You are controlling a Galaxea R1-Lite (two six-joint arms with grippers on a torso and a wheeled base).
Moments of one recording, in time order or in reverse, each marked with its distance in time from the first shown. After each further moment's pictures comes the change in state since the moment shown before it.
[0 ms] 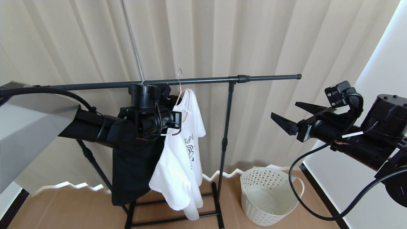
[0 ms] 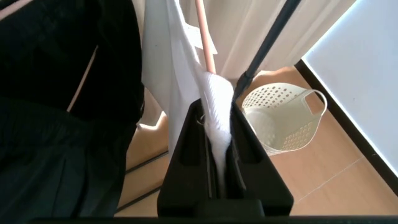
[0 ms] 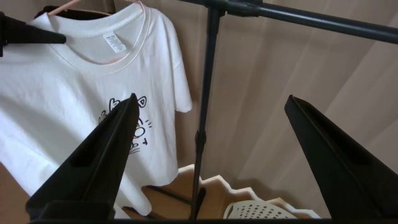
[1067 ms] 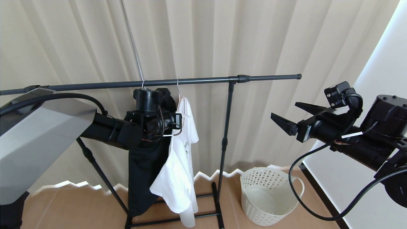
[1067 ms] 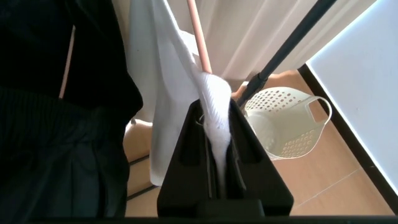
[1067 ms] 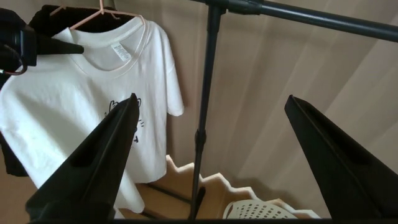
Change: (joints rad) left arm 0.025 0.089 -0.060 -0.021 -0.001 -0.056; right arm 0.000 0.004 0.001 -0.006 0.000 -0.003
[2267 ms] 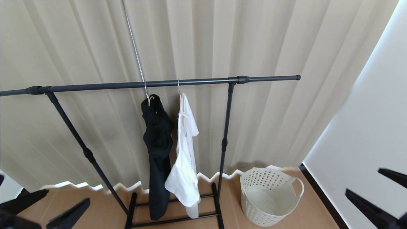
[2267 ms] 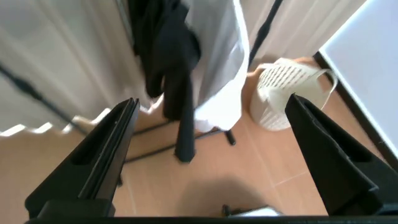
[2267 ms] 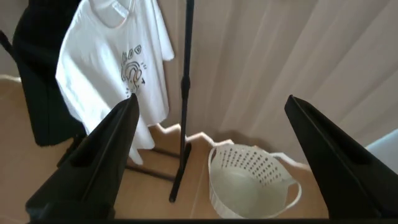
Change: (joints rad) left arm 0.010 -1.393 1.120 0.294 0.183 0.068; right arm 0.000 -0.883 0.455 0.631 -0.180 -0.053
